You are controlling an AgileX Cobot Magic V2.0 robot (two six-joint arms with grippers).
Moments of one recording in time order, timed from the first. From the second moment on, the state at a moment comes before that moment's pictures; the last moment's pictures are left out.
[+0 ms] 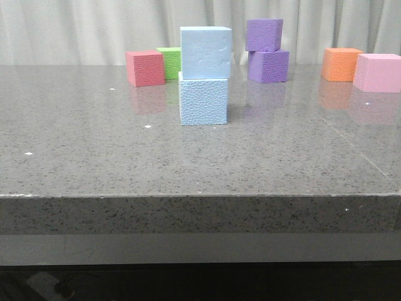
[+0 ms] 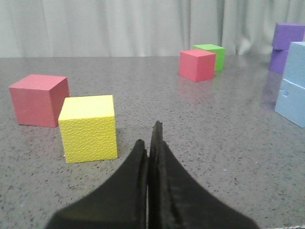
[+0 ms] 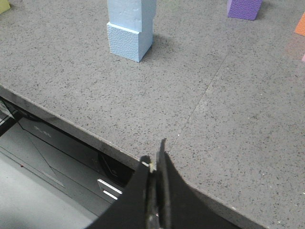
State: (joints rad) left arm -0.13 0.09 -0.05 -0.06 0.08 0.04; right arm 0.46 0.39 -0.68 0.04 0.82 -0.02
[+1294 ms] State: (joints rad) left arm -0.11 0.00 0.01 -0.09 0.04 0.04; right arm 0.46 0.39 -0.68 0.04 0.82 -0.02
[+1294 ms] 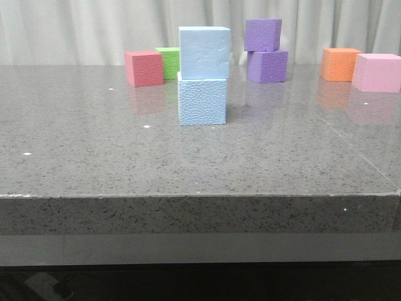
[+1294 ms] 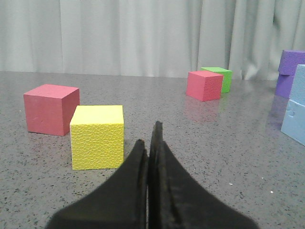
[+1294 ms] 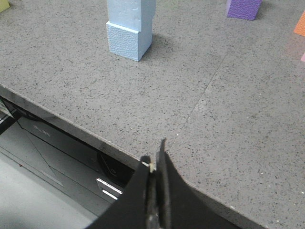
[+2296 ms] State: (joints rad) left arm -0.11 0.00 0.01 -0.09 0.04 0.04; right arm 0.05 -0.01 0.03 0.04 0.03 -0.02
